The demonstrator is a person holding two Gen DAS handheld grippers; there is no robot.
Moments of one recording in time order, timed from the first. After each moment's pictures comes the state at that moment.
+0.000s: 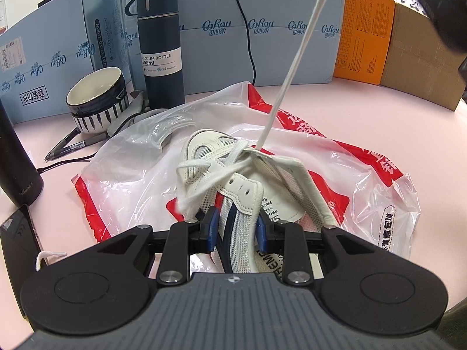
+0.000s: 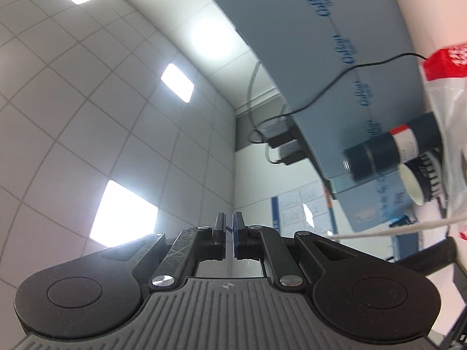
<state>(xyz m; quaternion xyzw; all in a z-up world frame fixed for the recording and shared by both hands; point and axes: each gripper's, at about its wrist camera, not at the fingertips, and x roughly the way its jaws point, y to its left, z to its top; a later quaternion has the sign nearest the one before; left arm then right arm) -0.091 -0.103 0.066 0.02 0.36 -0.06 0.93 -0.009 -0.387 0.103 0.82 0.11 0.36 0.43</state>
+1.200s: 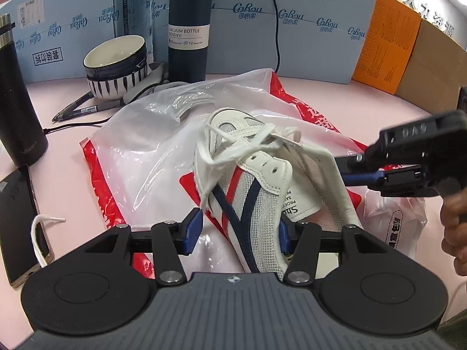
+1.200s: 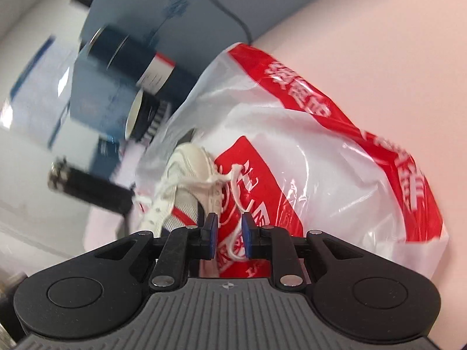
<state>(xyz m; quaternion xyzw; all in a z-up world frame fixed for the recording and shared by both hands) -0.090 -0.087 0.054 -0.03 0.39 -0.03 0.92 -0.008 -0.325 0.028 0.29 0.46 0.25 0.80</state>
